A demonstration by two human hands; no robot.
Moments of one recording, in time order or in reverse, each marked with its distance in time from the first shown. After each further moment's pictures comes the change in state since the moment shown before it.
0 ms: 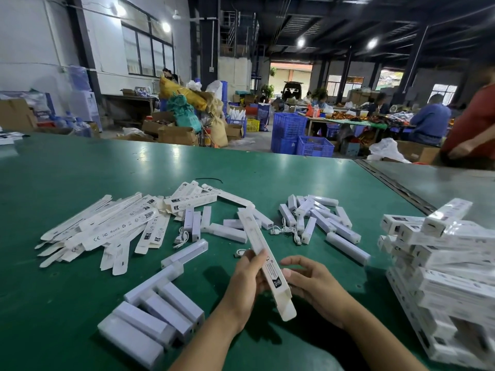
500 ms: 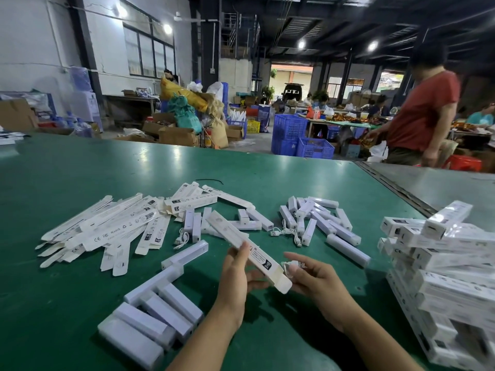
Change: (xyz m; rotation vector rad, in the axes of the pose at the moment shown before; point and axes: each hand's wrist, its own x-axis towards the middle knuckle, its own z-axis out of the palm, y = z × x) left_hand 0.005 0.003 -0.007 -0.033 0.214 0.090; right_hand -0.001 0.001 0.001 -0.011 0.165 -0.073
